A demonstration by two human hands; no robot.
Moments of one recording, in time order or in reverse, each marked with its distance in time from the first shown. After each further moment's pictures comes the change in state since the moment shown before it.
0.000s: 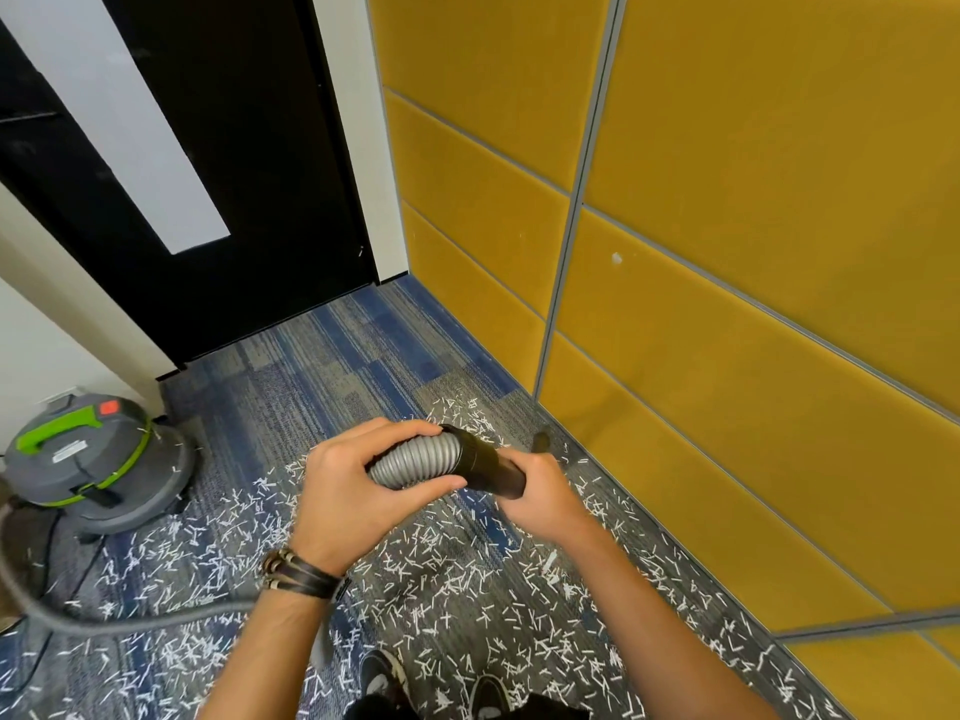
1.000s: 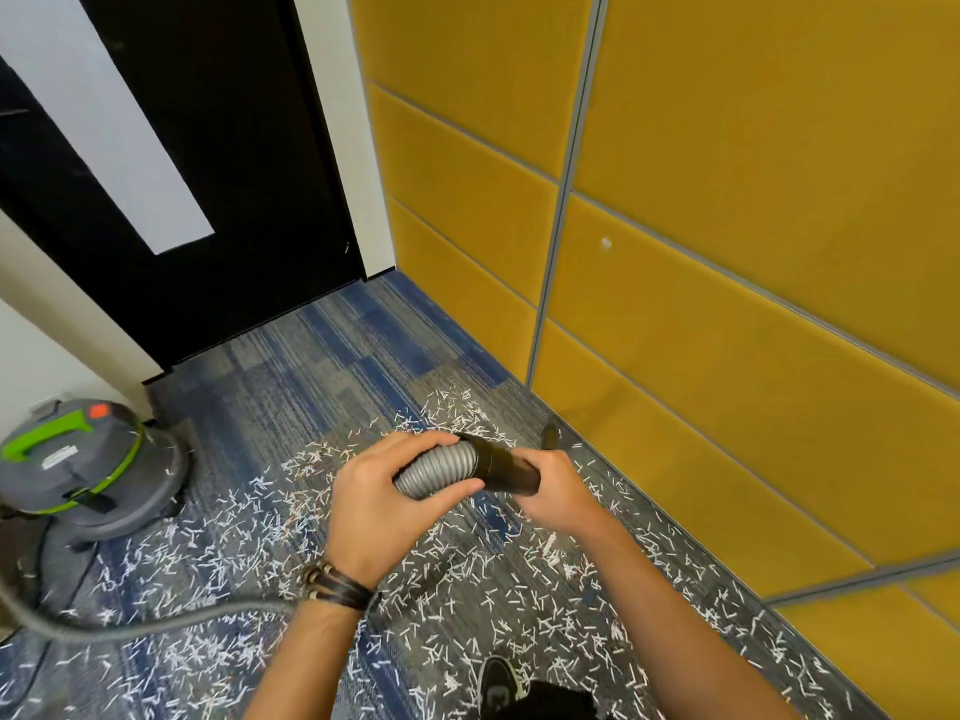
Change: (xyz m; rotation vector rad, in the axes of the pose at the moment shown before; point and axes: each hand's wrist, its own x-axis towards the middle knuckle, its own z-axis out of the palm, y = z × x) left_hand -0.041 -0.007 0.005 -0.031 -0.015 -0.076; right_hand -0.028 0.003 0.015 -0.062 0.020 0.029
